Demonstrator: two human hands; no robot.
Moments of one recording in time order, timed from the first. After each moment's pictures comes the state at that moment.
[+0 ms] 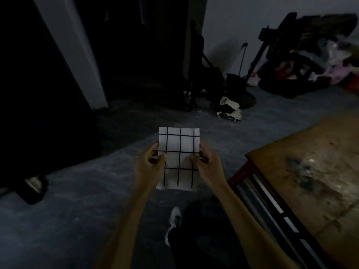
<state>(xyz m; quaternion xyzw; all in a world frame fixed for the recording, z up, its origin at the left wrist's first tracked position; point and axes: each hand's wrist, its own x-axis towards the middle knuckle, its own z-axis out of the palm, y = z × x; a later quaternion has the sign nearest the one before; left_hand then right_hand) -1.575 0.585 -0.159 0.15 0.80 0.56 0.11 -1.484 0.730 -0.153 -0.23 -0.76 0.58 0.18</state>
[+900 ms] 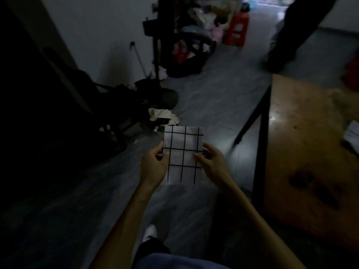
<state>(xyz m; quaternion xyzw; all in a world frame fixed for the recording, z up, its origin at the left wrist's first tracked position) -1.909 1.045 -0.185 0.47 0.70 0.45 0.31 -1.735 1.079 -0.173 -0.51 -0.56 0.54 0.36</state>
